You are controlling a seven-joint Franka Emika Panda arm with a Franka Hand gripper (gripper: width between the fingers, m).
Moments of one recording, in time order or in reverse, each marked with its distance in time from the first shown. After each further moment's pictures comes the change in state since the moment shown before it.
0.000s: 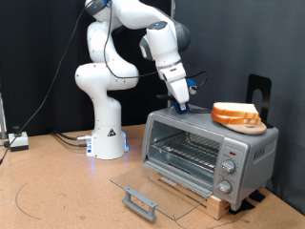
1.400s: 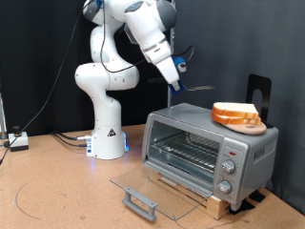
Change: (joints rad) arm -0.133 -0.078 -0.252 0.064 -0.050 -0.144 -0.056
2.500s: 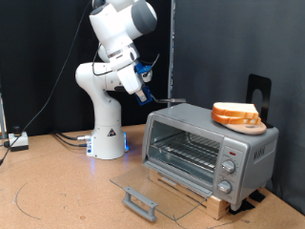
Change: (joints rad) arm -0.213 0.144 -0.107 0.036 -0.144 0.002 -0.181
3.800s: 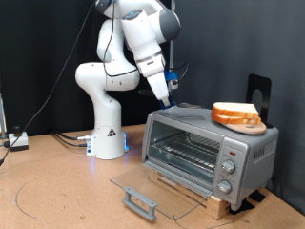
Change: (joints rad) arm 0.042 0.000 0.257 0.008 0.142 0.026 0.083
